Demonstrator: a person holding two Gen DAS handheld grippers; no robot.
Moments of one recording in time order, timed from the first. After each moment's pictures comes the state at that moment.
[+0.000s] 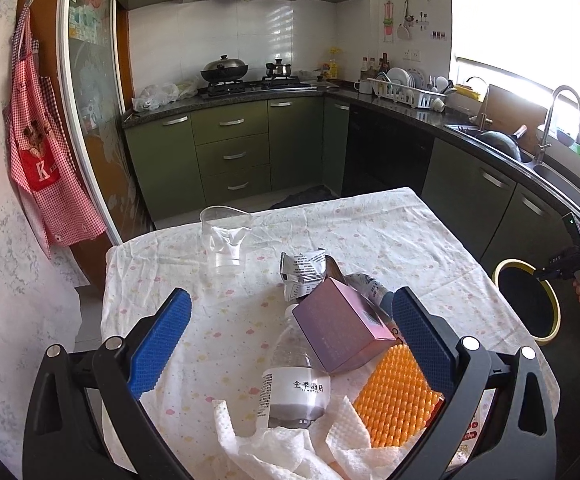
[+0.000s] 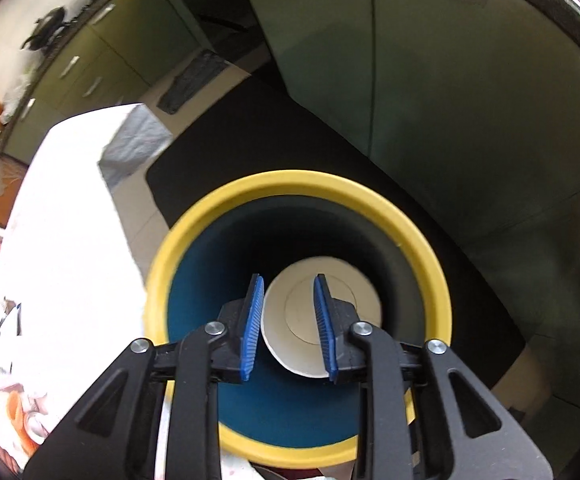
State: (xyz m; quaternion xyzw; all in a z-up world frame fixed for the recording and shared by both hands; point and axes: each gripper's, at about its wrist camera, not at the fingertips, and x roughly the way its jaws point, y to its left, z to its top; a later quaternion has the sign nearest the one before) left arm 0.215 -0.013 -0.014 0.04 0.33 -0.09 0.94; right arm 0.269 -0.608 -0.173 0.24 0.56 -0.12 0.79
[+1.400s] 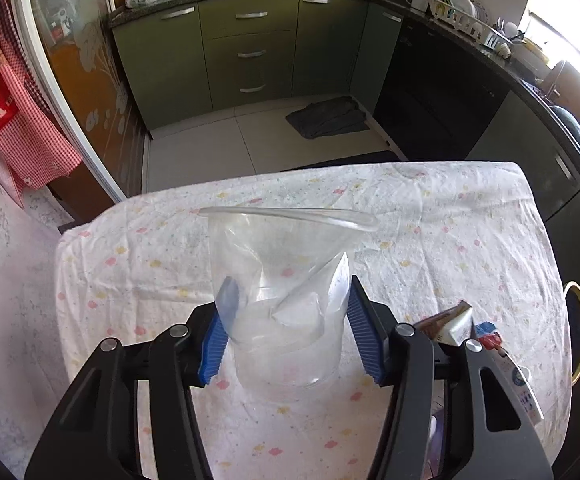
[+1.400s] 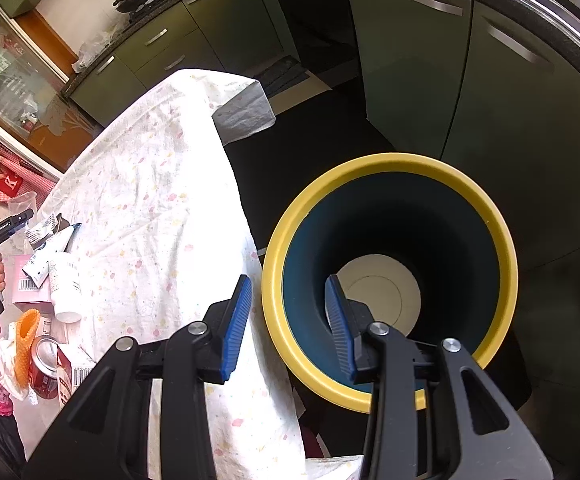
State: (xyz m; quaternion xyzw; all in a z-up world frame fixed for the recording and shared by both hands) left arm 0.455 0.041 -0.100 0.02 0.50 -0.07 0.86; right arm 0.238 -0.497 -0.132 0.18 0.52 -0.02 0.83
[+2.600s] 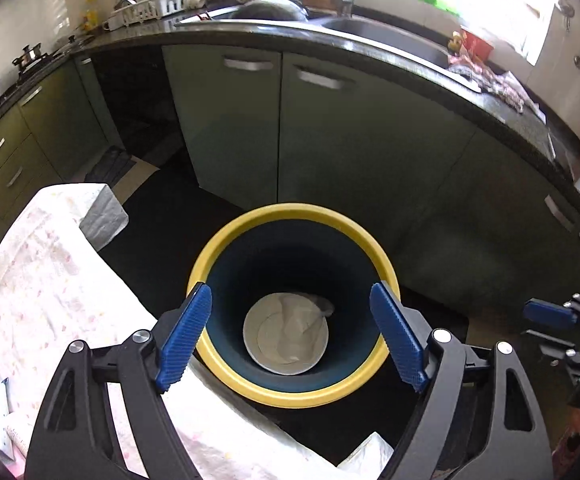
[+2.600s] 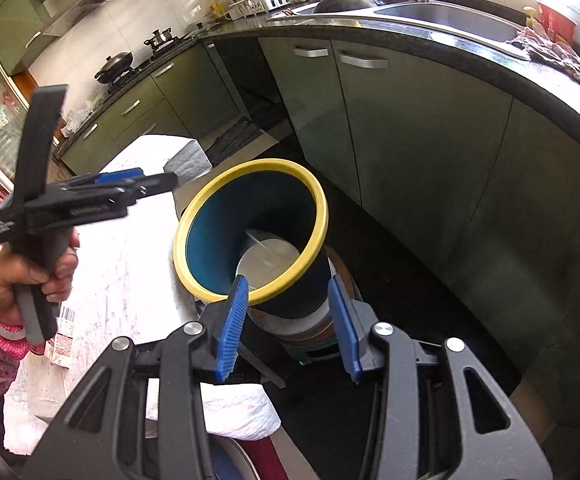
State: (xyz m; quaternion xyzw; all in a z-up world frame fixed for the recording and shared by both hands) left arm 0.233 -0.498 -0.085 0.18 0.44 -0.38 0.80; right arm 0.032 -0.598 -0.097 0.21 0.43 -0.09 0.87
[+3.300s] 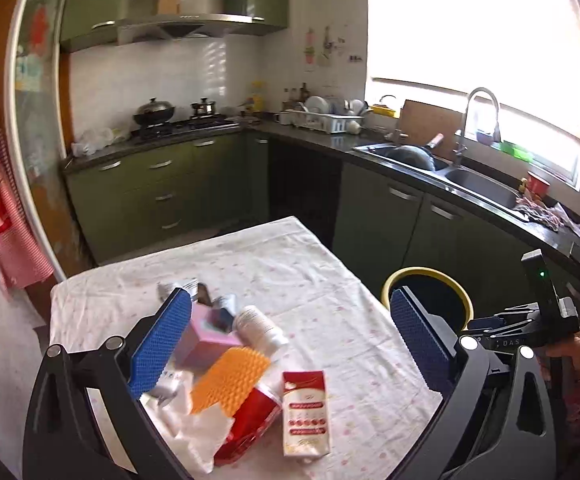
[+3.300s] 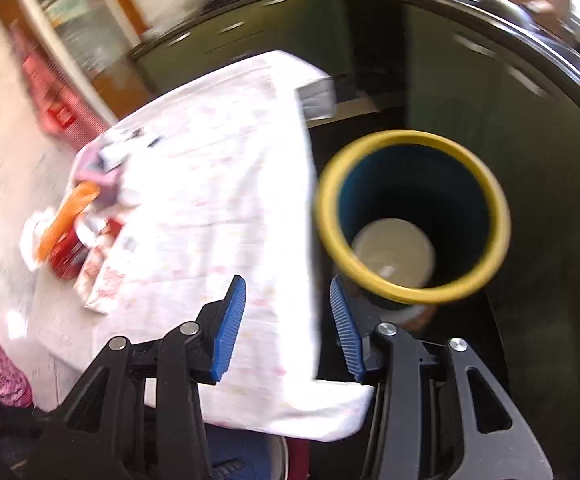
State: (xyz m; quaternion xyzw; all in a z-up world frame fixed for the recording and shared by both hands) left arm 0.109 -0.116 0.037 0.04 0.26 -0.20 0.94; right arm 0.114 -0.431 -0.108 0.09 0.49 0.10 0.86
